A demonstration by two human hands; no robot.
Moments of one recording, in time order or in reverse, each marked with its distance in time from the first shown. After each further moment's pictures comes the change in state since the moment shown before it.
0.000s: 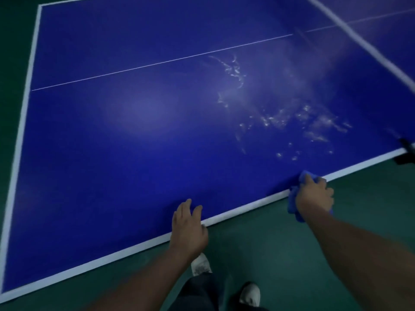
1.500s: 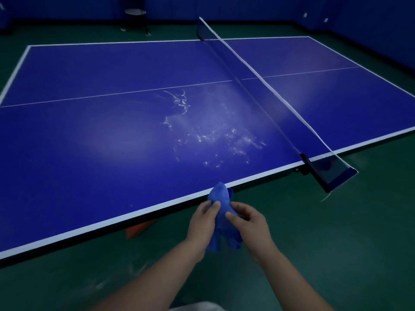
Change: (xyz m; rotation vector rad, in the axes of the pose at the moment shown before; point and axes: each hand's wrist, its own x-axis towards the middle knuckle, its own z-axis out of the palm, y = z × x) left_hand -0.101 0.285 0.050 -1.300 -0.029 -0.140; right_hand -0.117 0.164 -0.114 1.143 -0.516 -0.300
